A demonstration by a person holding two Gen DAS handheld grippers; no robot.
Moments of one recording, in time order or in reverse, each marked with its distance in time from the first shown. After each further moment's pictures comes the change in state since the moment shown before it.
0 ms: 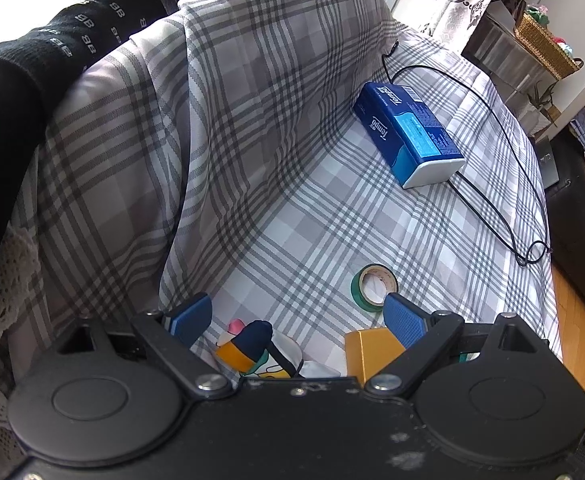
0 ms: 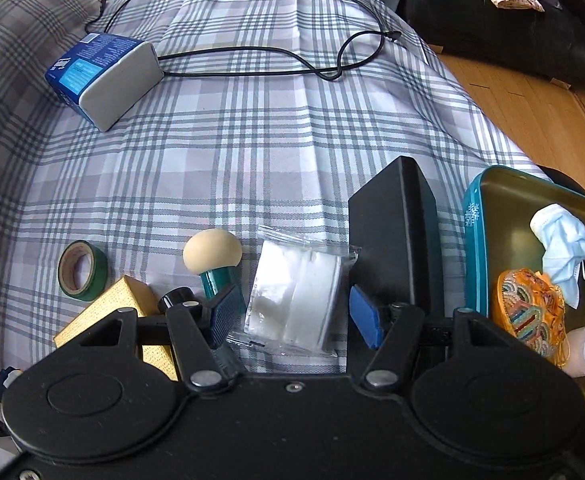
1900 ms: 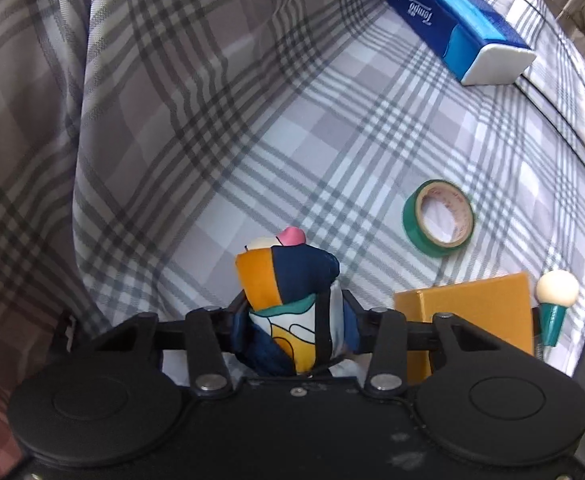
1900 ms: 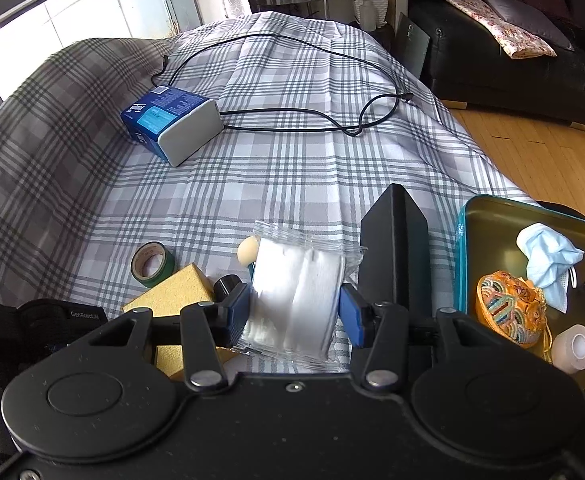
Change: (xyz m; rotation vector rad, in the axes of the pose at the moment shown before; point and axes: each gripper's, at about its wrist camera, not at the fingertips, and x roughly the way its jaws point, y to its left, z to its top) left arm 0.117 -0.017 -0.028 0.048 0.176 0.126; right arm -0.070 -0.013 -0.039 -0.036 -0.205 0.133
